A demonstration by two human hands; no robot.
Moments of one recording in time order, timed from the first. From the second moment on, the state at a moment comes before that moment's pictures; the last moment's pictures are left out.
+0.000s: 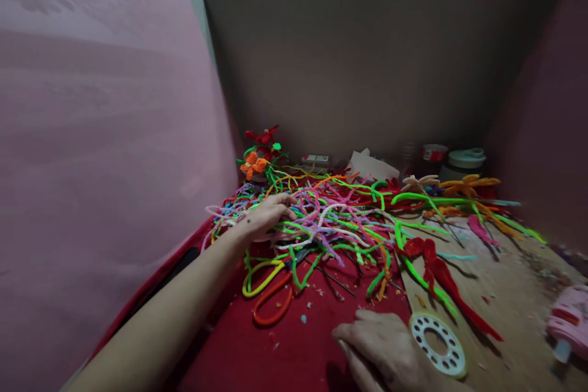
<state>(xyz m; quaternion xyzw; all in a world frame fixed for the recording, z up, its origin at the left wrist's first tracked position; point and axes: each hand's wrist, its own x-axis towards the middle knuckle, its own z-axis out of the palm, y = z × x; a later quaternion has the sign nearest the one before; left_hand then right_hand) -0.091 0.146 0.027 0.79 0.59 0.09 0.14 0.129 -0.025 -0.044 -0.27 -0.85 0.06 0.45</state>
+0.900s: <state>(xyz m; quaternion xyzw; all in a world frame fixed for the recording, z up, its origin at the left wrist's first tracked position) -0.077 0.157 0.005 0.82 0.57 -0.01 -0.07 0.126 -0.023 -0.047 -0.26 -0.85 0.05 0.45</state>
